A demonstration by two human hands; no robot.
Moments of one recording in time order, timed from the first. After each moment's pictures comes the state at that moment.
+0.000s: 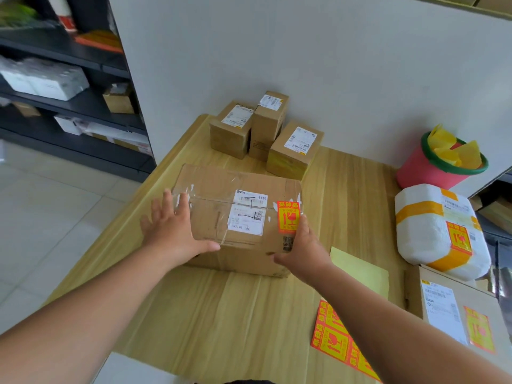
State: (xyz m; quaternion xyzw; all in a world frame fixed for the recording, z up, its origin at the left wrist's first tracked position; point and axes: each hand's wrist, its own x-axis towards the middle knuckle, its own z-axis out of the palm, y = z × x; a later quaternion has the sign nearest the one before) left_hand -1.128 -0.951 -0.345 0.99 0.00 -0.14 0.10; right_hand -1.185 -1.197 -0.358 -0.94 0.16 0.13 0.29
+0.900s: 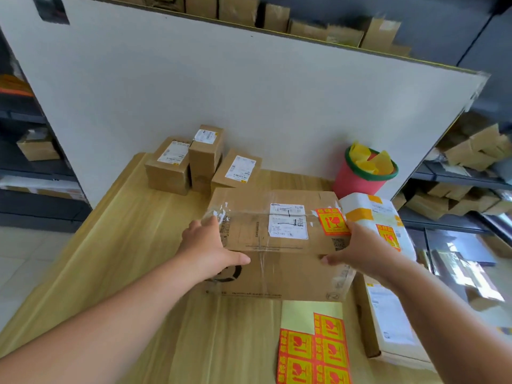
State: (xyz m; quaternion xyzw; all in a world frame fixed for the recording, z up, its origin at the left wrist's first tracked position) left_hand -1.110 -1.099 -0.292 0.93 -0.11 -0.20 0.28; right_hand -1.225 -1.343 -0.236 -0.89 0.33 0.10 0.29
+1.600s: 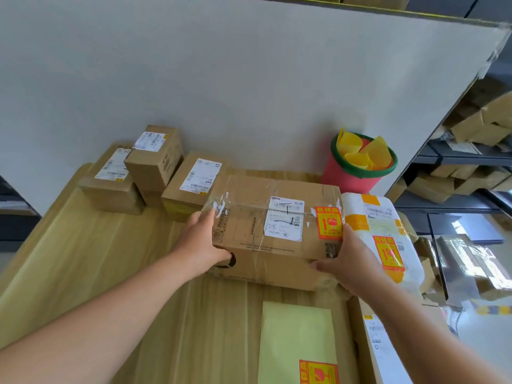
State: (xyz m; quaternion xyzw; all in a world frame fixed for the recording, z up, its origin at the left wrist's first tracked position) left_hand -1.007 -1.221 -0.348 0.91 -0.18 -0.20 0.31; right_hand -1.160 -1.449 -0.320 -0.88 0.38 0.04 0.28
